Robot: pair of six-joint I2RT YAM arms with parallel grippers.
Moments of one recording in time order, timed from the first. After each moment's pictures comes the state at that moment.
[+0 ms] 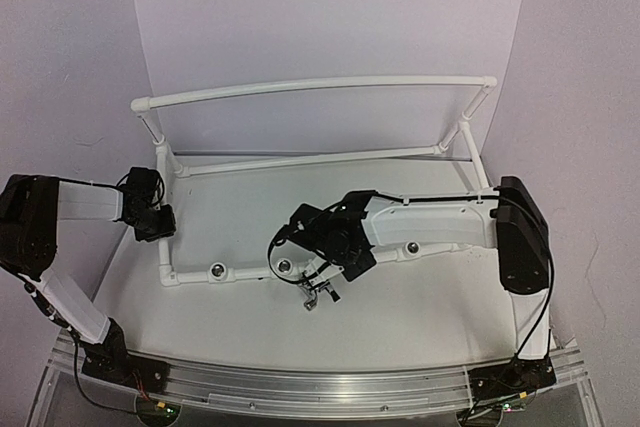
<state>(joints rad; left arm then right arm) -0.09 1.57 0.80 -0.23 -0.04 -0.41 1.11 2.10 1.67 -0.98 0.65 -1.08</state>
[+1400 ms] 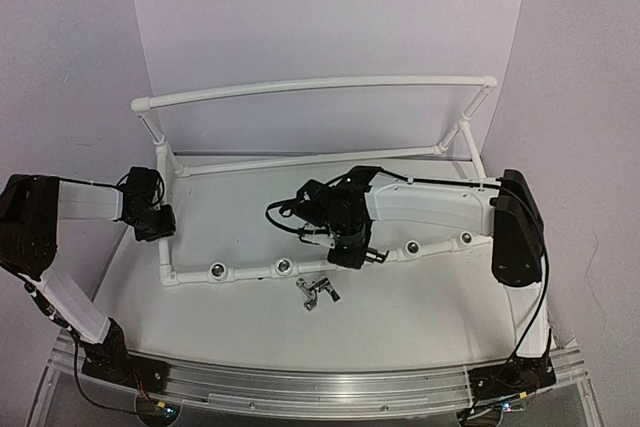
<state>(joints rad) -0.09 1.57 0.81 -0.23 -0.04 -0.41 1.03 2.14 1.82 -1.13 0.43 -0.30</state>
